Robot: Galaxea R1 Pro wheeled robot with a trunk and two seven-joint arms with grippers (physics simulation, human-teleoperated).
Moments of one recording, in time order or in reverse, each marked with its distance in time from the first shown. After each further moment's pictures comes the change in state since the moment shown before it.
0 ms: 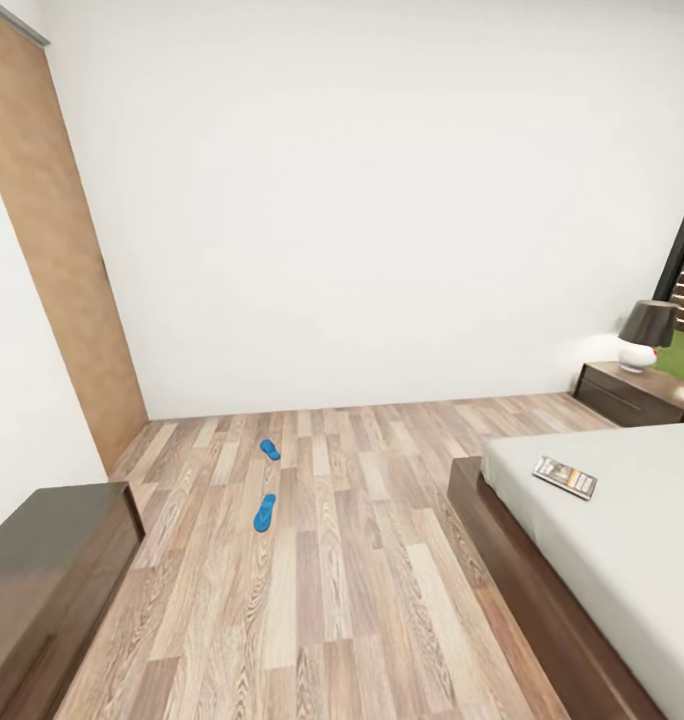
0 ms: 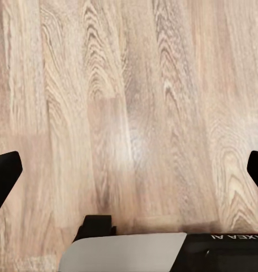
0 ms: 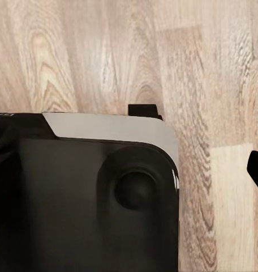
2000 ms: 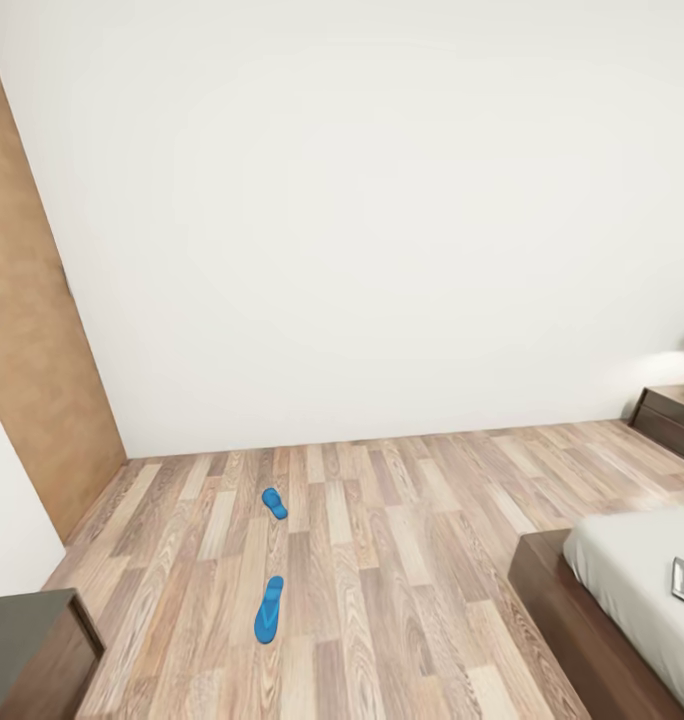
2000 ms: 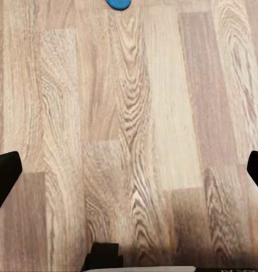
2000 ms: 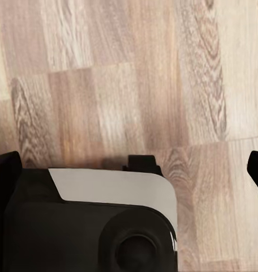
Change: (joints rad) left arm -0.007 0.014 0.000 -0.057 0.017 -0.007 0.011; right arm 0.000 0.001 0.000 -0.119 0.001 -0.015 -0.001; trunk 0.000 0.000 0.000
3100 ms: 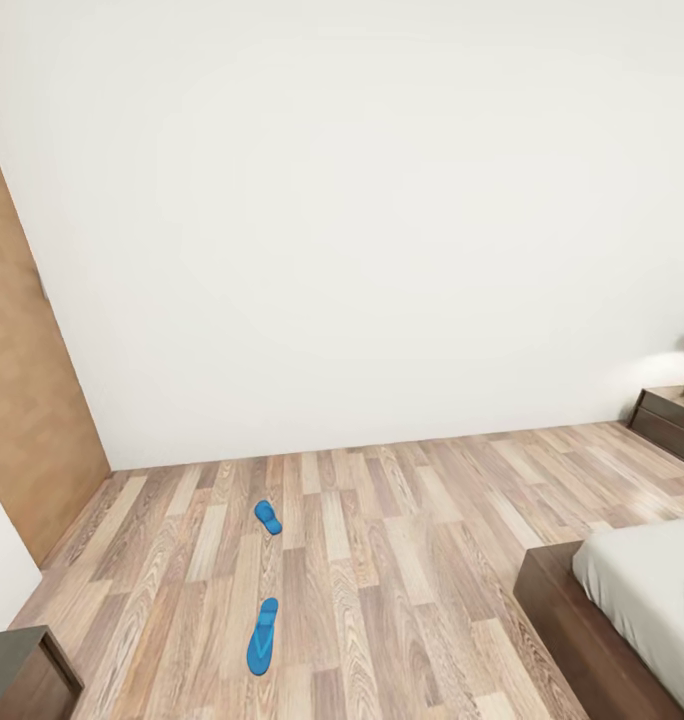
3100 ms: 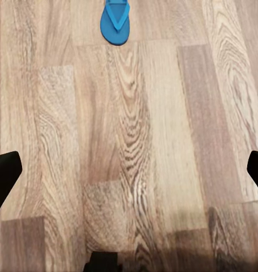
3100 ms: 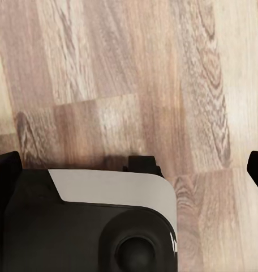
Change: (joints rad) left arm 0.000 -0.002 0.000 0.004 0.000 -0.035 0.001; right arm 0.000 0.000 0.000 -0.002 0.000 0.000 0.000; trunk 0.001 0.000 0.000
